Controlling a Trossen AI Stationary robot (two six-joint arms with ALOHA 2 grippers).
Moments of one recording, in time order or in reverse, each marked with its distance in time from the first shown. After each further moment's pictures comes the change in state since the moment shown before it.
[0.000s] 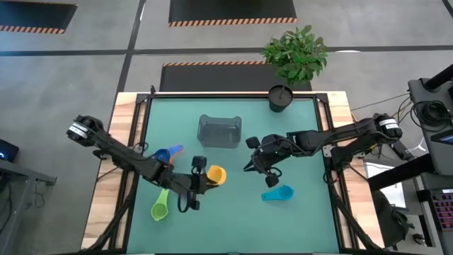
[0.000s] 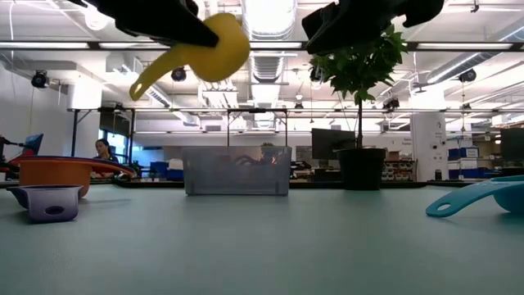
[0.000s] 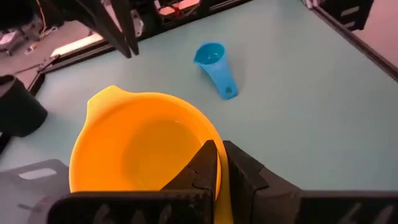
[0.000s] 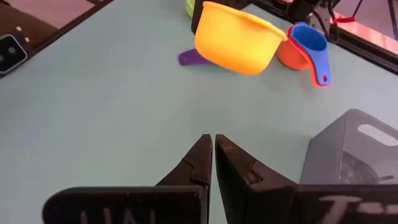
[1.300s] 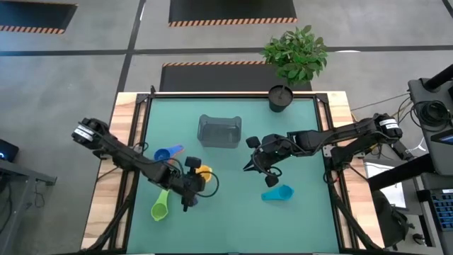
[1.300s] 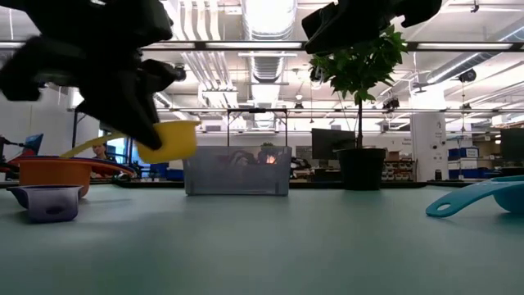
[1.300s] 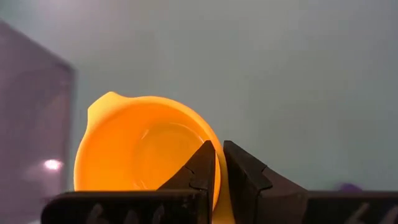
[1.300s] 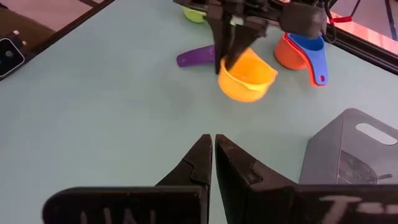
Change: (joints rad) left arm 0.023 0.086 -0.001 -0.397 0.021 -0.166; right arm 0.000 -0.001 -0.003 0.009 0.003 0.010
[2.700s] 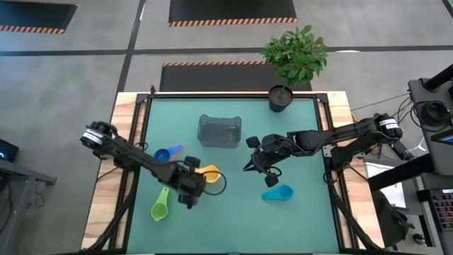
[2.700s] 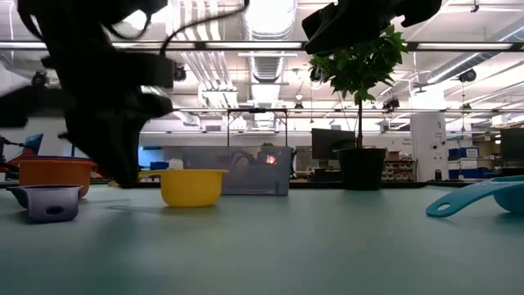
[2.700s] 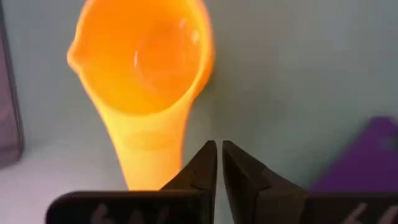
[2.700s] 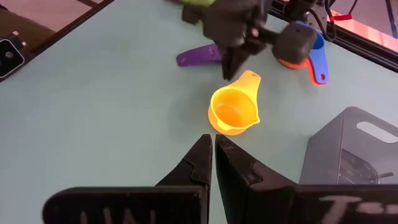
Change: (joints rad) left arm 0.050 0.121 0.071 -0.241 0.129 -0.046; right arm 0.000 0.000 0.000 -0.001 0.001 0.008
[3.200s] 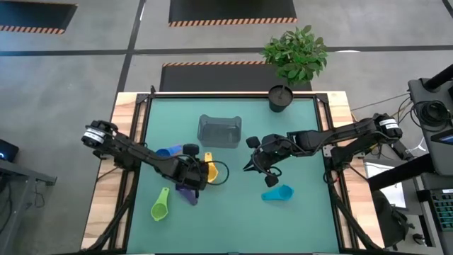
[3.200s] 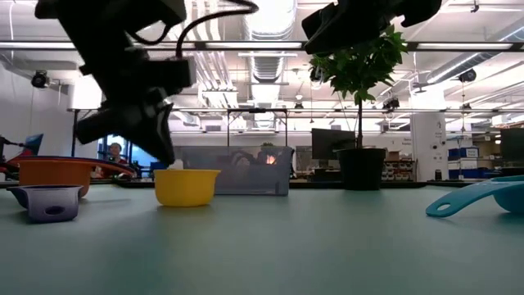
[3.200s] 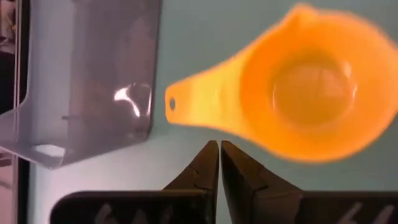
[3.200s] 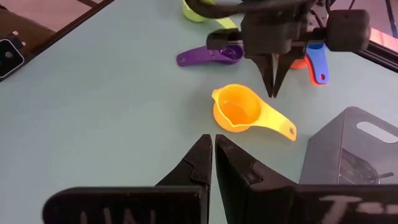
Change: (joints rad) left arm 0.060 -0.002 0.036 -0.041 -0.317 -0.051; right arm 0.000 0.002 0.000 0.001 0.000 0.000
